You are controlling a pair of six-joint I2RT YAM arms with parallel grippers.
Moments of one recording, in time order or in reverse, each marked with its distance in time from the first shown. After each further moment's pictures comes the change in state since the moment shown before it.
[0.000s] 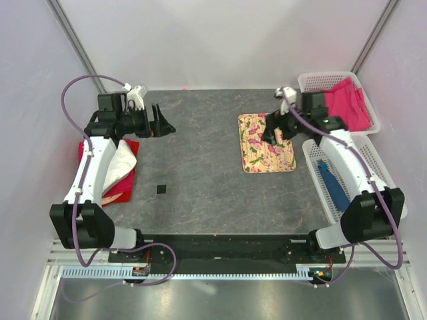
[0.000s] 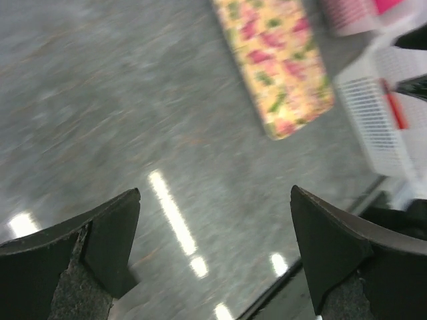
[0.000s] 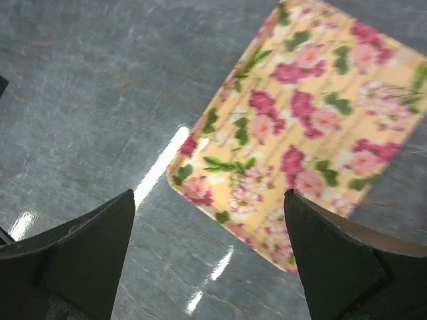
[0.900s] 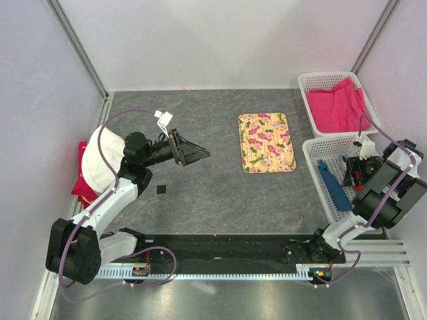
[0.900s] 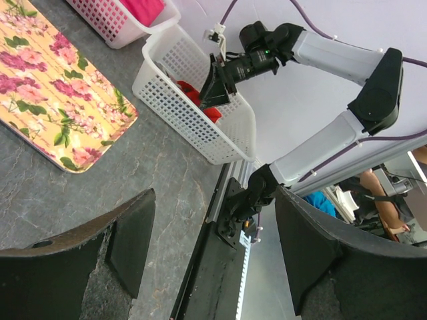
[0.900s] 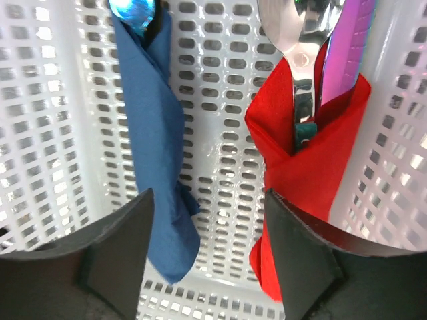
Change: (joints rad) left arm -0.330 -0.246 -0.661 1.139 0.170 -0.697; right arm -0.884 0.235 -0.197 -0.314 0.065 -0.705
